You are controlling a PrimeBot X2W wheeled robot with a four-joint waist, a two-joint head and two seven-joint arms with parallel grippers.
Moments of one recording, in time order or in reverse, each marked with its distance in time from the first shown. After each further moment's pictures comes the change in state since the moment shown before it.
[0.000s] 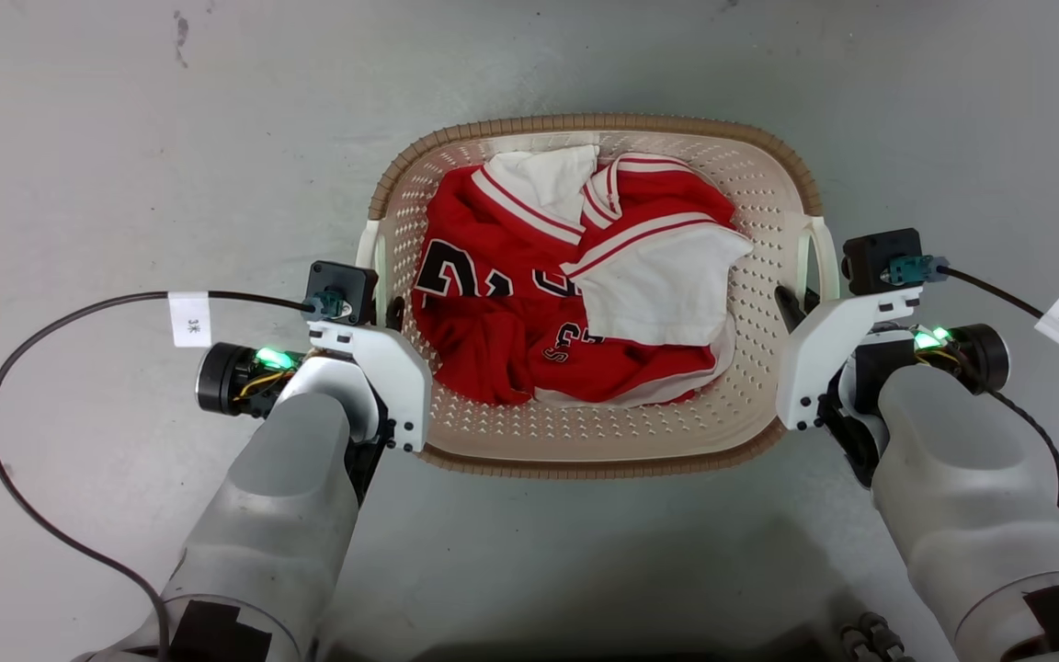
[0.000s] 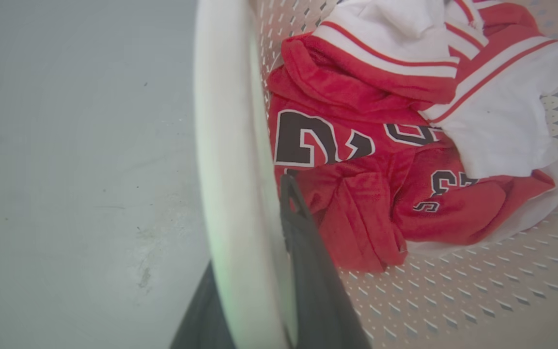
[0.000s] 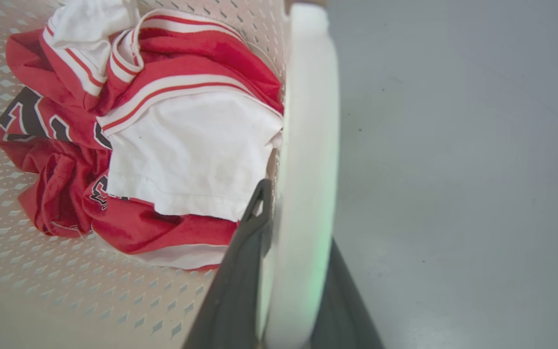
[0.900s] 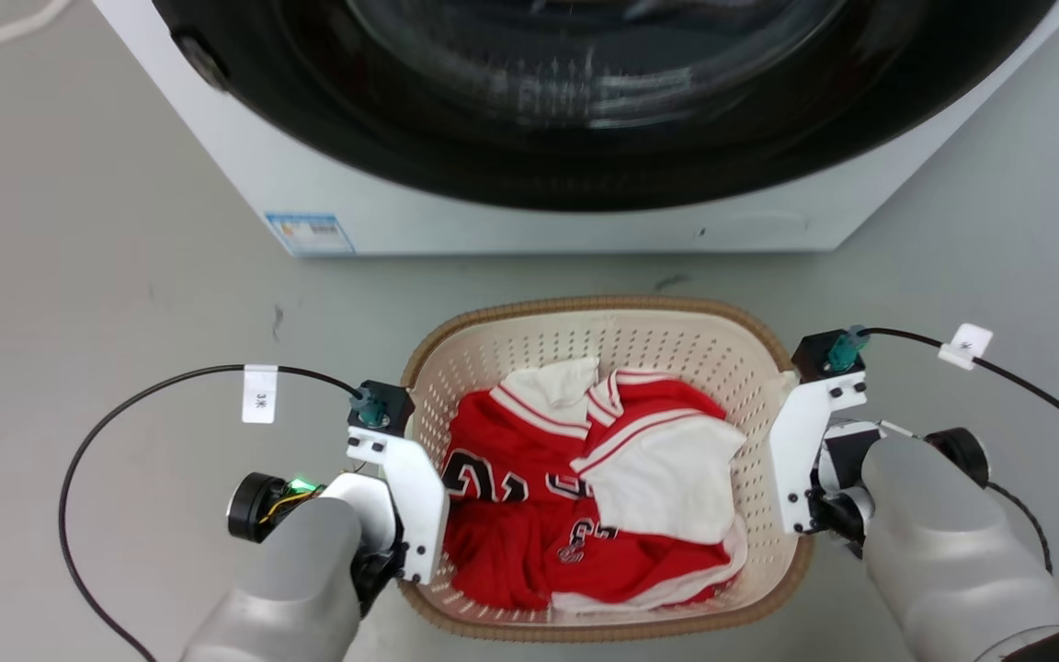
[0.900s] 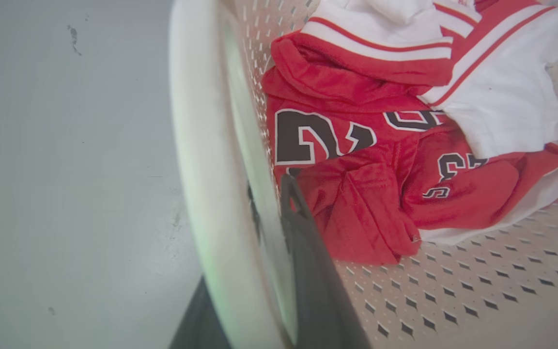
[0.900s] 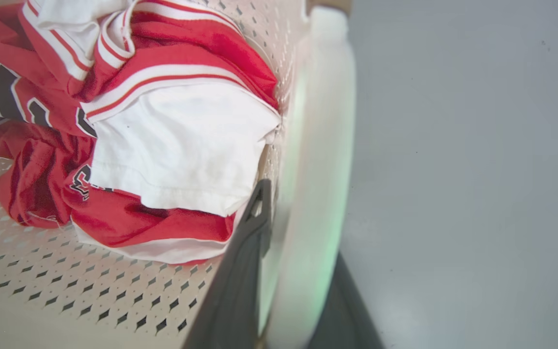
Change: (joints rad) left arm 0.193 0.043 -0.301 -0.127 -0.290 -0.037 0.357; right arm 0.092 -0.018 0.198 0.017 0.126 -0.001 0.400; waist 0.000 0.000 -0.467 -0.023
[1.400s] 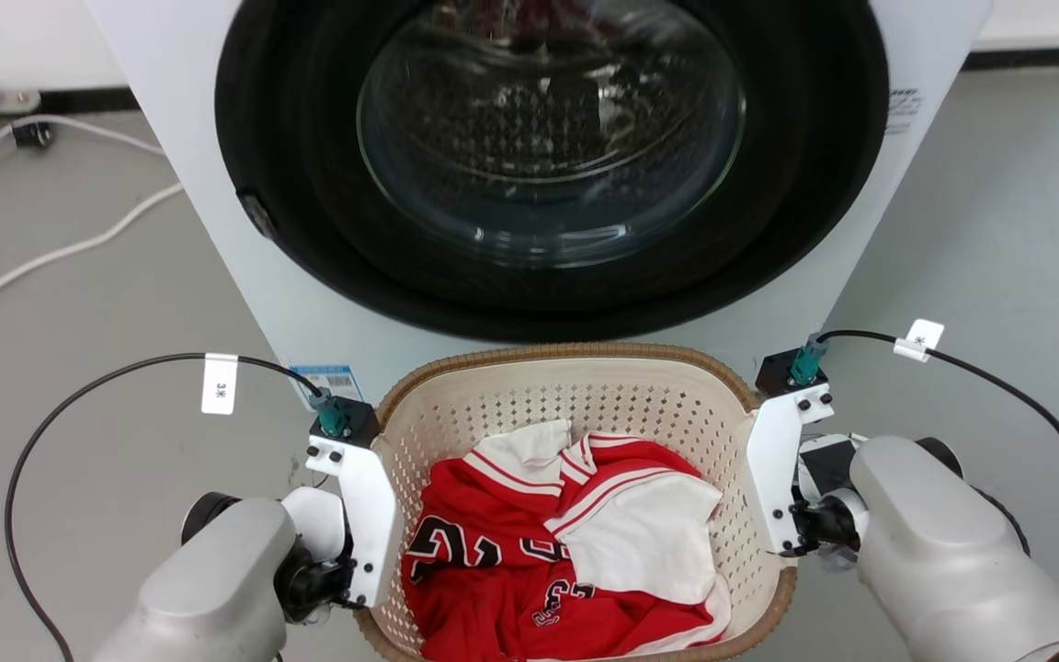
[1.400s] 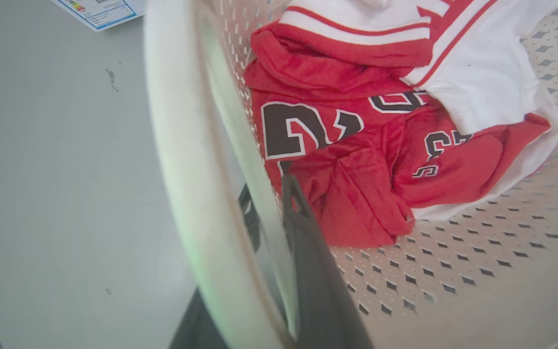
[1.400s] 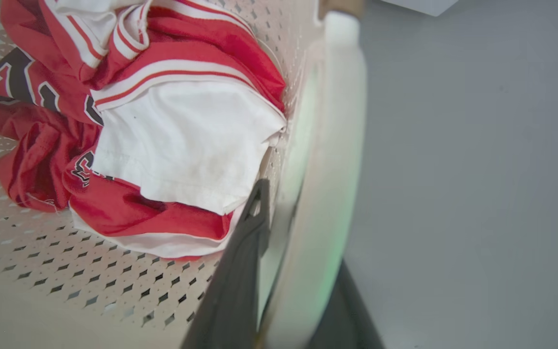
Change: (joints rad) left arm 0.065 0.284 -0.309 -0.384 -0.435 0.004 0.367; right arm 0.059 -0.063 0.274 -0.202 0.294 0.000 0.289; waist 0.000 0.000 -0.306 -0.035
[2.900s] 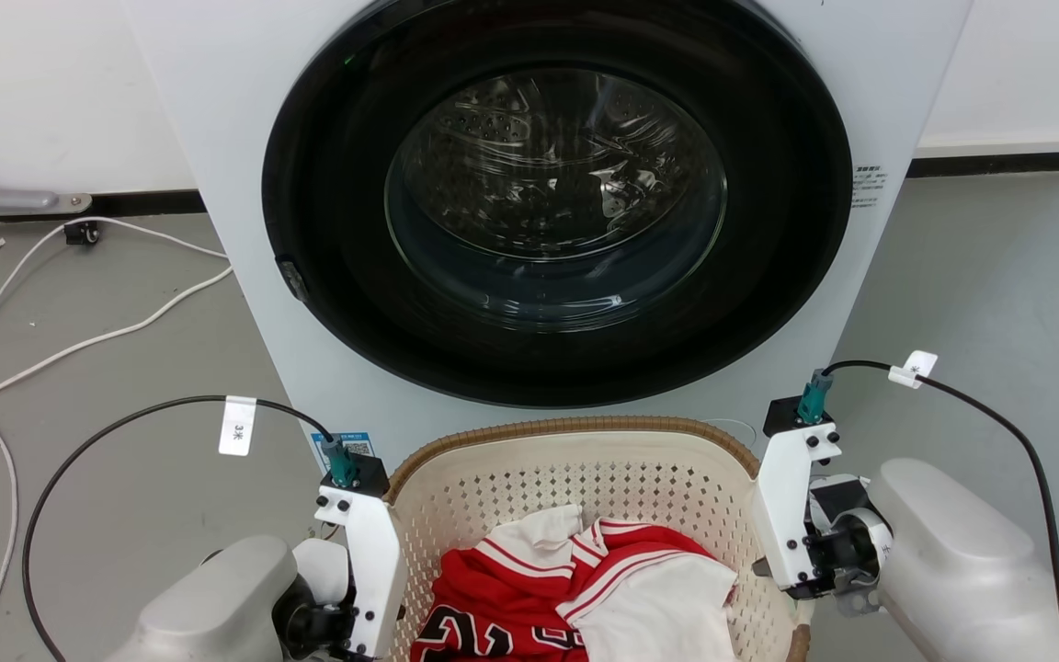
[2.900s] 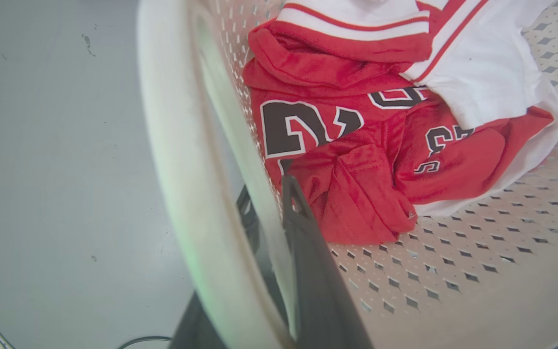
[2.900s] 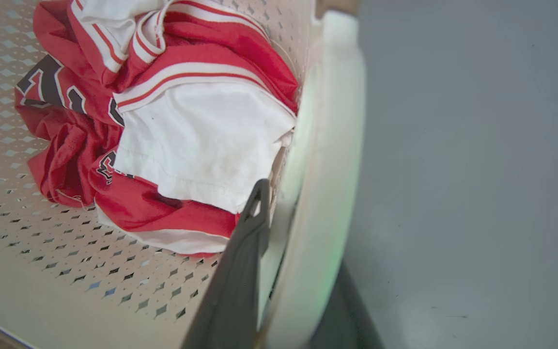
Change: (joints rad) left arm -0.010 0.050 -0.229 -0.011 -0.266 0.002 0.066; right arm 0.025 -0.095 0.236 -0.093 0.356 -0.002 0.193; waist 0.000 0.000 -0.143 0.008
